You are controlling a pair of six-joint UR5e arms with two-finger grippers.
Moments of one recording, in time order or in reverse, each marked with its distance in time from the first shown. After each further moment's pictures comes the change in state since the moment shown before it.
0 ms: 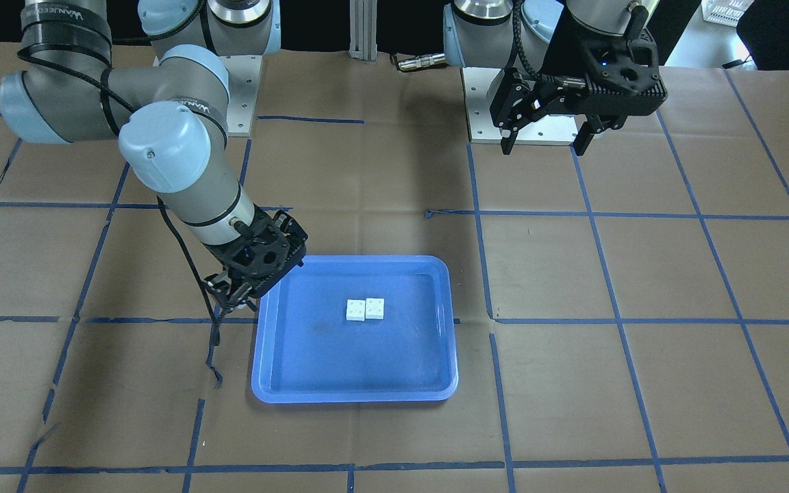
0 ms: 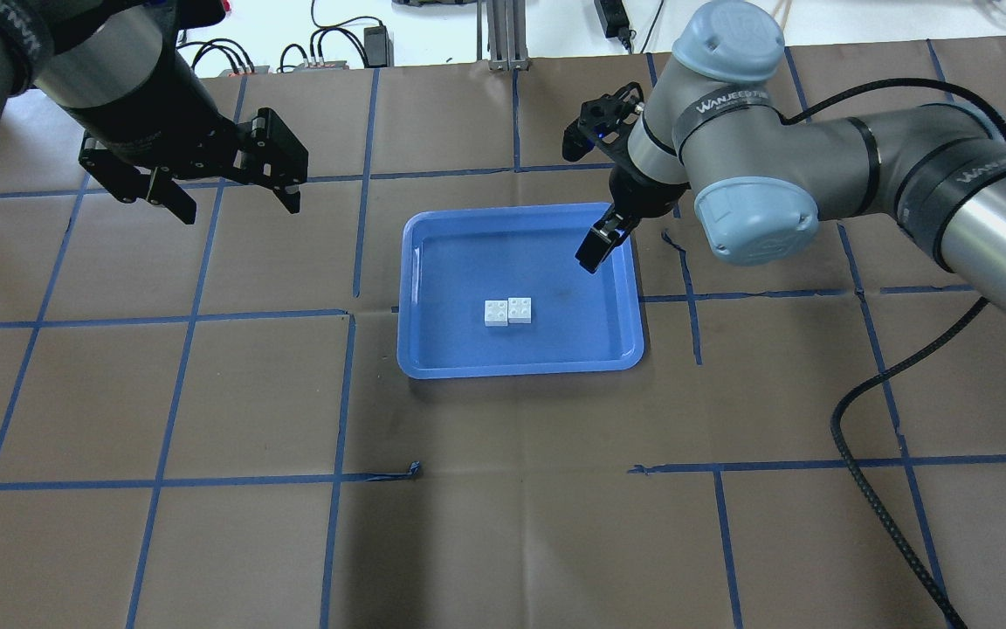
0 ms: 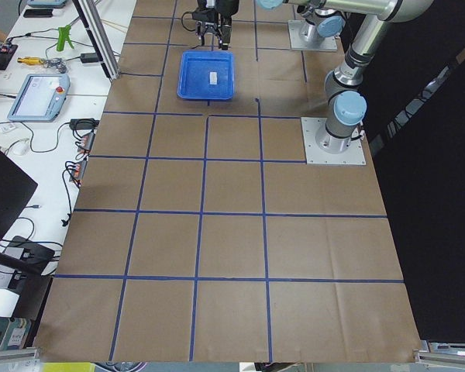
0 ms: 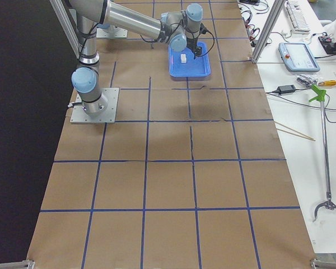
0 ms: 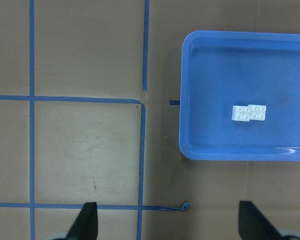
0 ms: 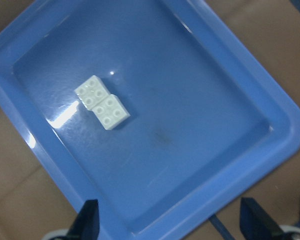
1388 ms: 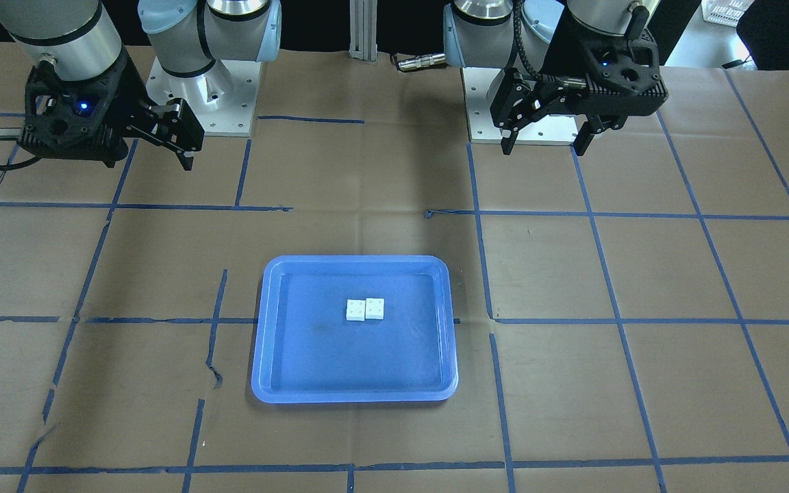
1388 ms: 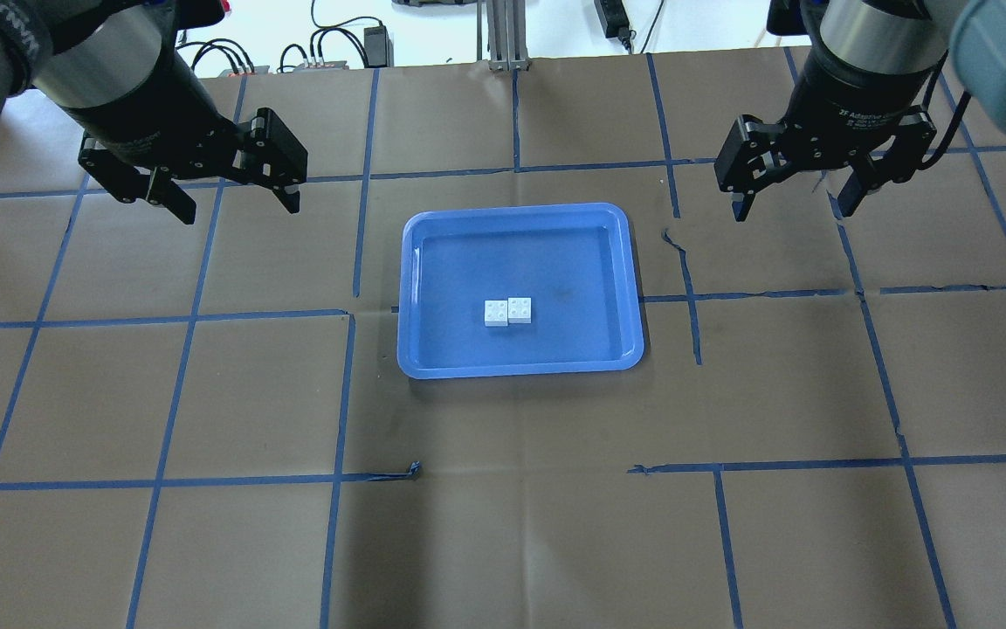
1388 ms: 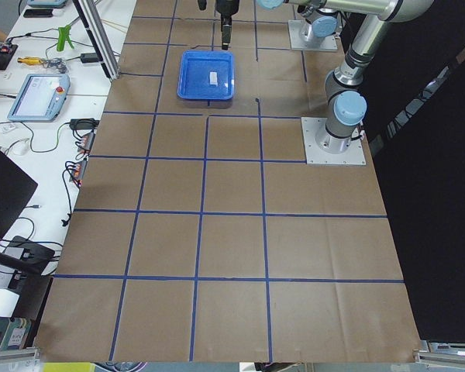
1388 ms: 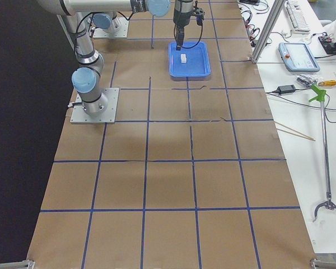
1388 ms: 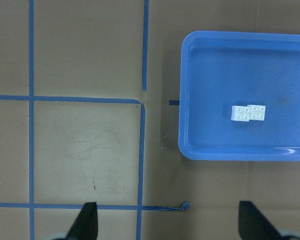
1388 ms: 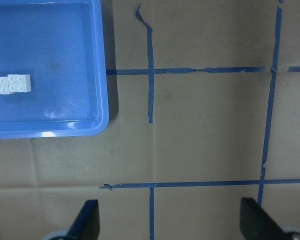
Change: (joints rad) left arm 0.001 0.000 0.000 0.000 -0.001 0.000; right arm -0.120 -0.244 -0.196 0.577 -0.165 0.596
